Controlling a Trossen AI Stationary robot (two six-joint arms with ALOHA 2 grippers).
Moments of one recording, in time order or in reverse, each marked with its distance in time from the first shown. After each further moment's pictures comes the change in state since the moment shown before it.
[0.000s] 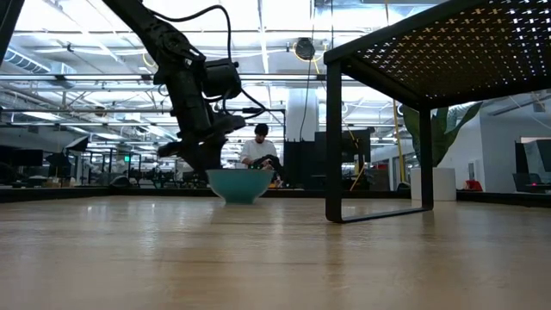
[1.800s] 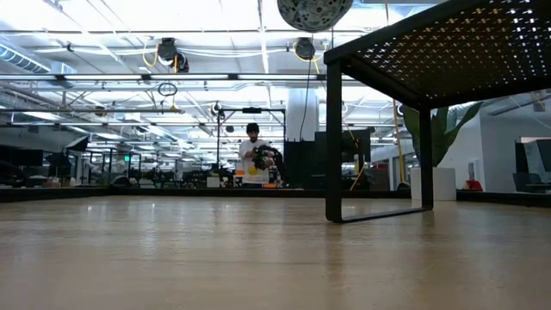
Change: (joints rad) left arm -0.666 -0.057 0.295 0.920 -1.122 1.283; right arm -0.103 0.271 0.001 0.215 -0.258 0.073
